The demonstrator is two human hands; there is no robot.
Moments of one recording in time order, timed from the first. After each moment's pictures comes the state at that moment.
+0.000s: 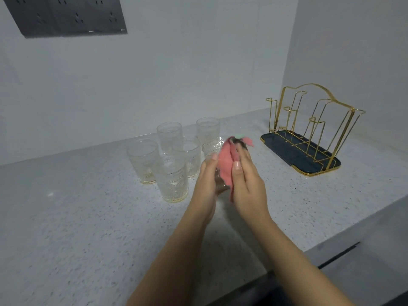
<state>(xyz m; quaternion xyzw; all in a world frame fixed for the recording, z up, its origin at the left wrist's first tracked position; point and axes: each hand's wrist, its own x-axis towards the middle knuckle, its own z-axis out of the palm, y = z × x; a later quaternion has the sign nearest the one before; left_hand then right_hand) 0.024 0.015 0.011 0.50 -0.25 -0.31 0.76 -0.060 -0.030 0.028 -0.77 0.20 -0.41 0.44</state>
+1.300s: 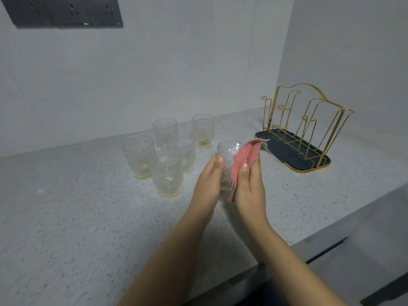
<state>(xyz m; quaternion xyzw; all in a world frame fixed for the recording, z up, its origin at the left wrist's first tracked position) 0.007 0.014 0.008 0.60 -0.28 -0.27 0.70 -0.069 -0.032 0.011 -0.71 0.26 -0.43 0.49</state>
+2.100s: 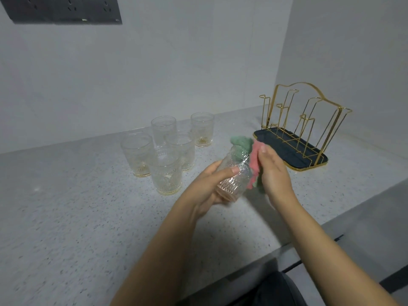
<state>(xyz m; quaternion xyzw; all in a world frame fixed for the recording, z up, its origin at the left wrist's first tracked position) 0.021 0.022 0.009 0.54 -0.27 -0.47 0.65 -0.096 -0.074 0.044 -0.70 0.23 -0.37 0.57</state>
